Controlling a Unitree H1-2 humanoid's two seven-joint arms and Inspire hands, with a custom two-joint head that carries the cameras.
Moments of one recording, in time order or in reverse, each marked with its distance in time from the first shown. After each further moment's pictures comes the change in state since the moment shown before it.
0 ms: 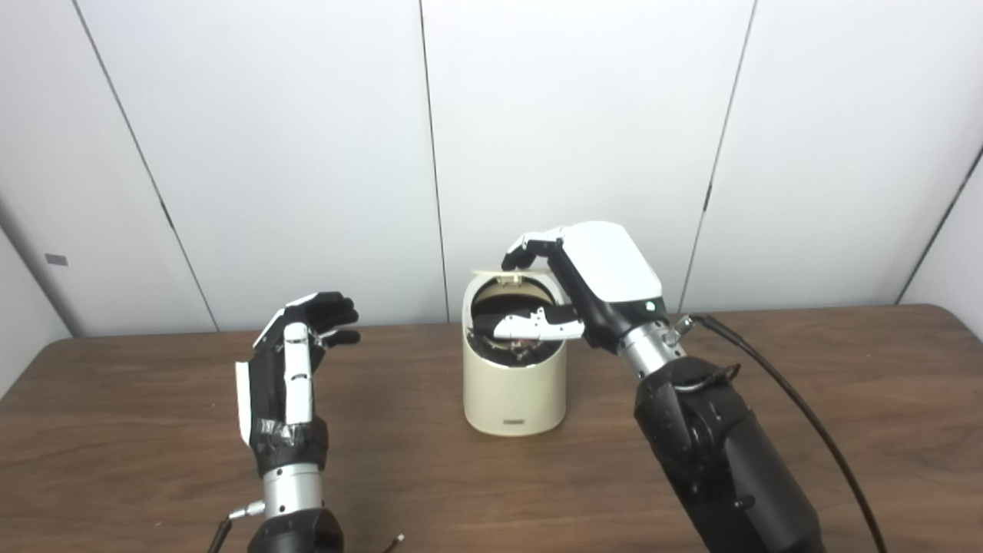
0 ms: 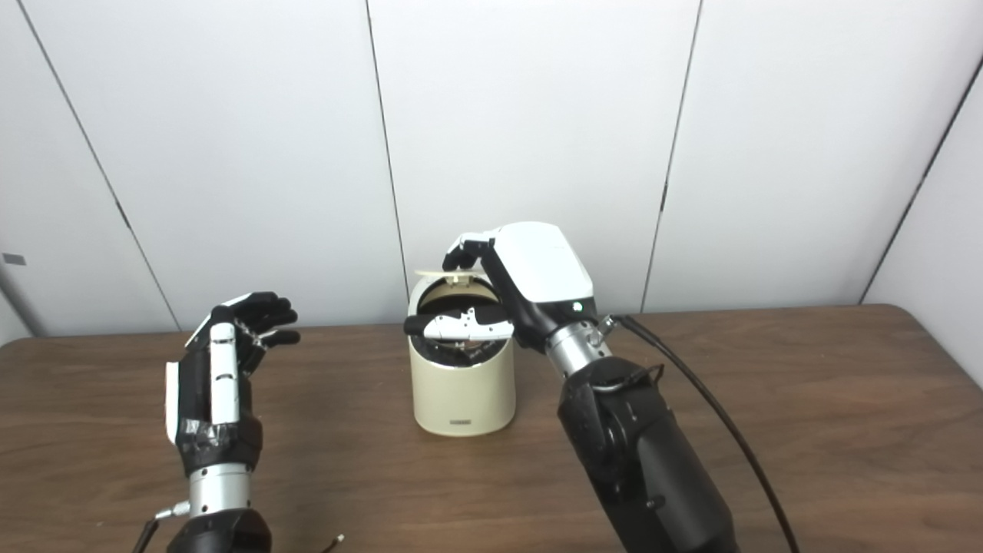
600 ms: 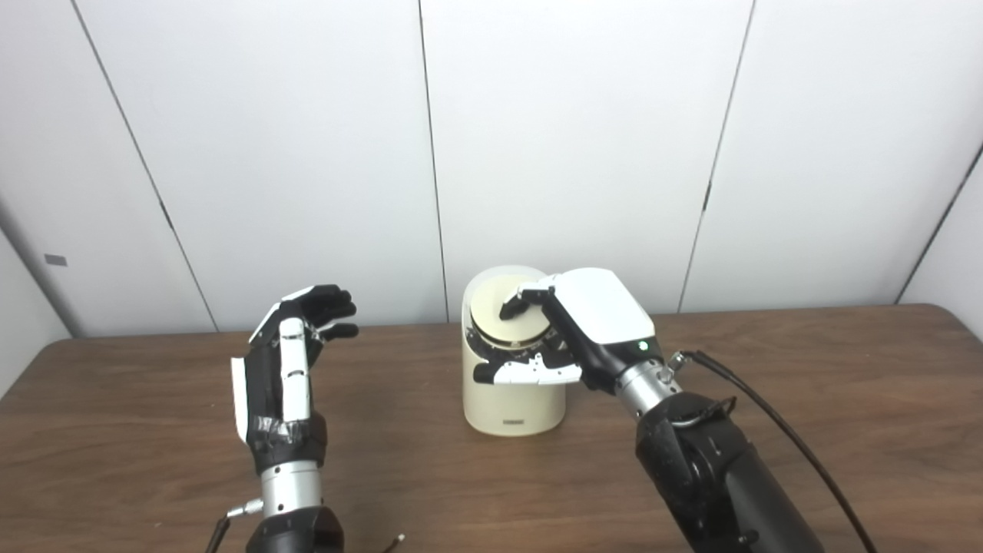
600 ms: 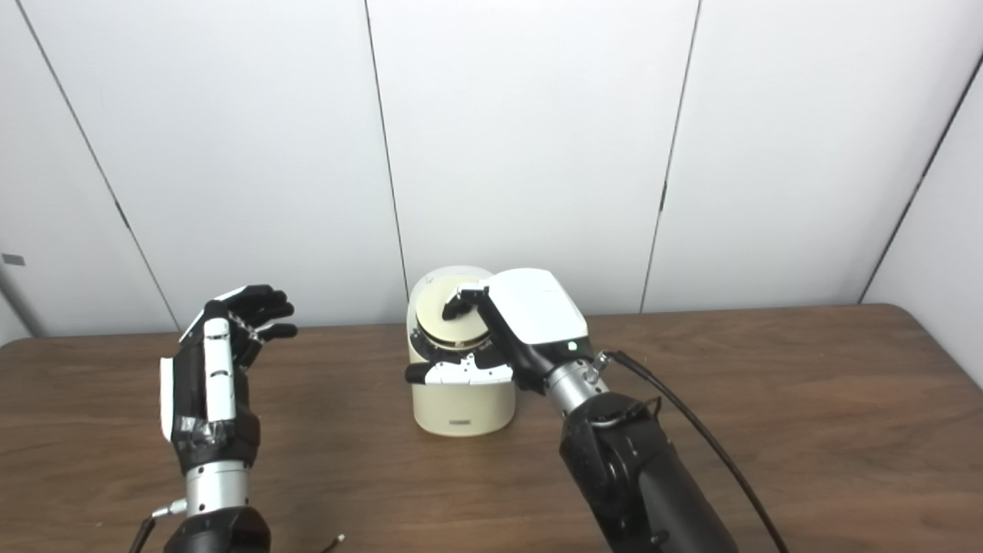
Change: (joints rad) left arm 0.001 -0.005 -0.001 -0.037 0.006 0.009 0.006; right arm 0.059 -0.007 0.035 -0.006 -0.003 0.009 0.054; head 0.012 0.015
